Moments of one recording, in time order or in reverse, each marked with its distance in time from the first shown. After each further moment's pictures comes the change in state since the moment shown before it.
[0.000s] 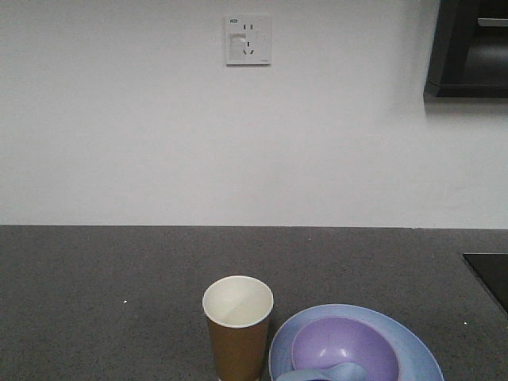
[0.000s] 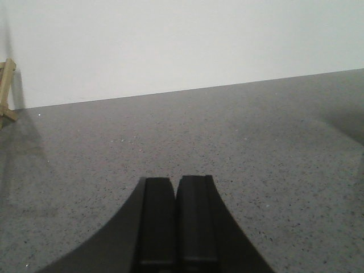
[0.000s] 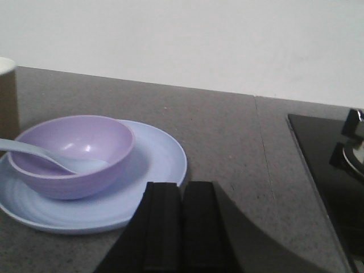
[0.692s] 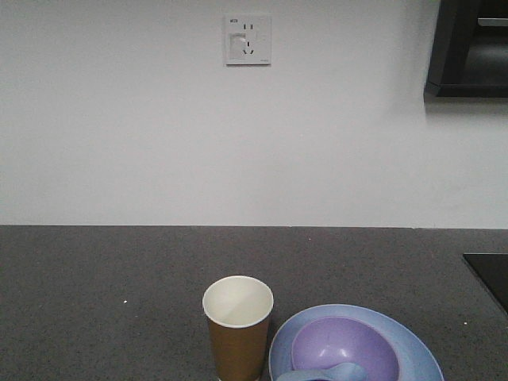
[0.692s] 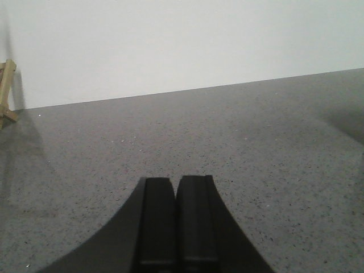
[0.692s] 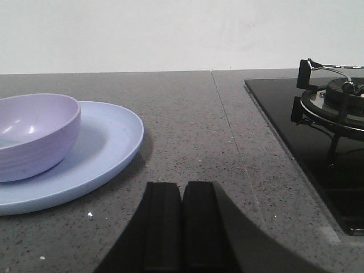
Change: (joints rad) left arm 0.000 0.000 0.000 0.000 -0.001 0.003; right arm -0.131 -0.158 0.187 0.002 -0.052 0.074
